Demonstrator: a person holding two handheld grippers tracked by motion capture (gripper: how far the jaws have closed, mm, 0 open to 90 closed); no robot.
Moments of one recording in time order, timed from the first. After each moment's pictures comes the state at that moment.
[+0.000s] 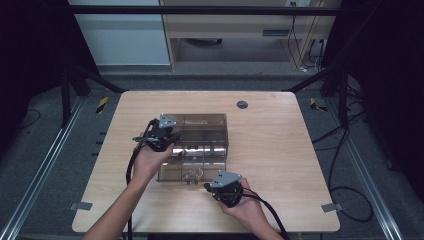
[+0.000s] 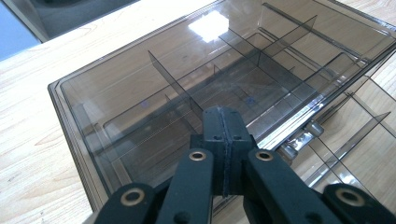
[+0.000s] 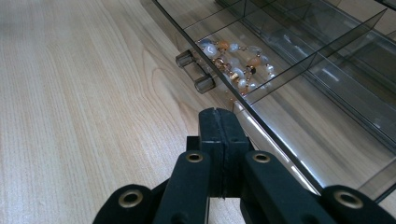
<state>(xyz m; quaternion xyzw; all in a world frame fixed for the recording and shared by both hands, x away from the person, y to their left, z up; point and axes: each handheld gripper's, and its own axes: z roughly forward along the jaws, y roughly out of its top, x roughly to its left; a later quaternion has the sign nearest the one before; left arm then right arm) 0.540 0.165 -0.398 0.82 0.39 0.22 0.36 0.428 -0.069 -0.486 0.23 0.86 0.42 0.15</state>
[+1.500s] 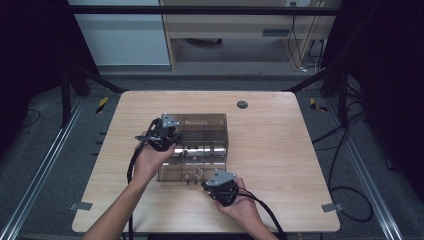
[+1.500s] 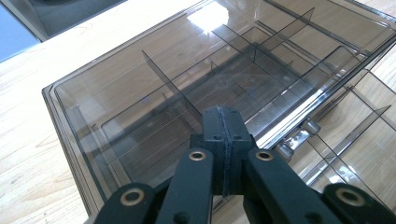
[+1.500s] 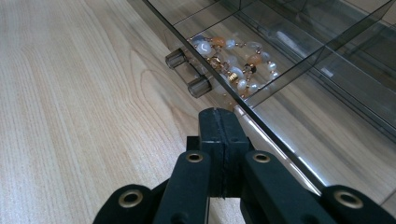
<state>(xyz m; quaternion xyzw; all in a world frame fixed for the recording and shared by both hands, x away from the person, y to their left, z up) 0.541 0.159 -0.396 0.83 0.38 0.22 0.34 0.434 -0.058 -0.497 0.25 0.86 0.41 0.16</state>
